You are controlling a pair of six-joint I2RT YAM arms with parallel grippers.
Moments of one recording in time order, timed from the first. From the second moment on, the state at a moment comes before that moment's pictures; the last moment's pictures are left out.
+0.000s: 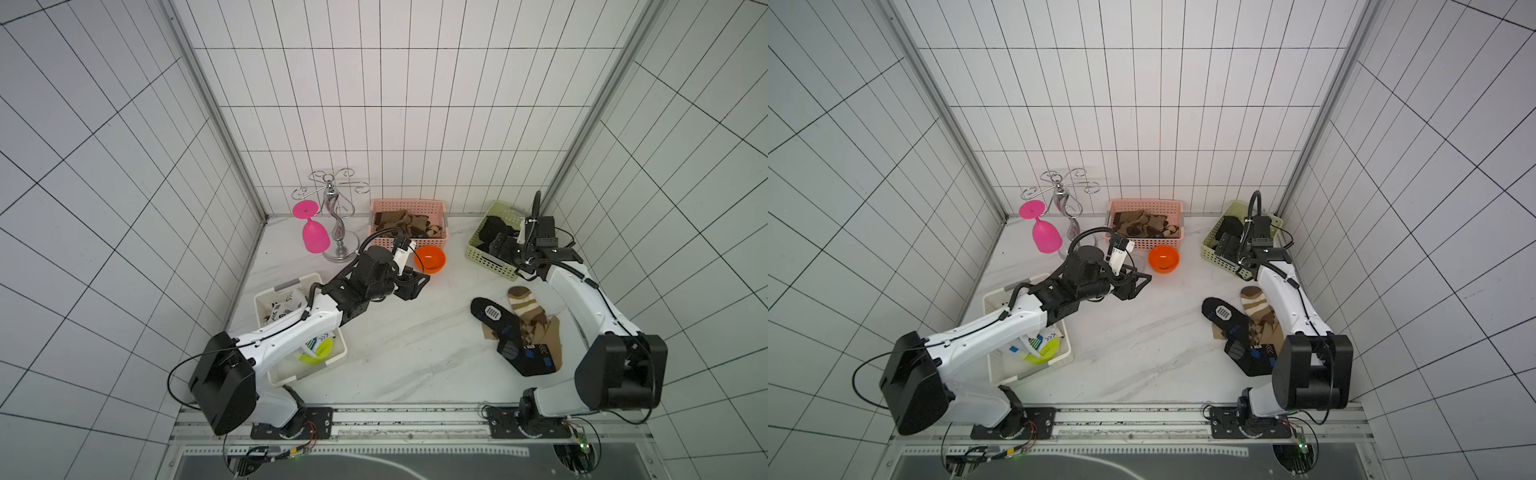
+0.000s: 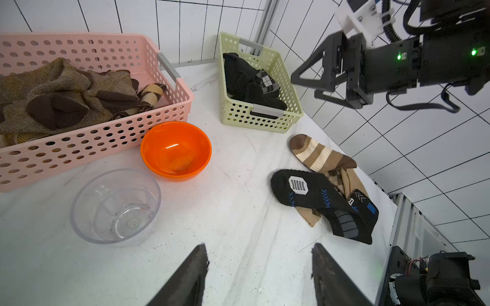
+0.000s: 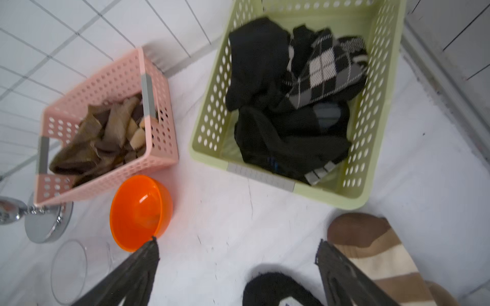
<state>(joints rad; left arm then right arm) -0.75 1.40 1.06 -0.11 0.21 -0.31 0.03 1.45 1.20 -0.58 -0.04 0.44</state>
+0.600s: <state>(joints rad) -0.75 1.40 1.03 -0.09 0.21 -0.31 0.14 1.50 0.97 -0.72 -0.06 0.39</state>
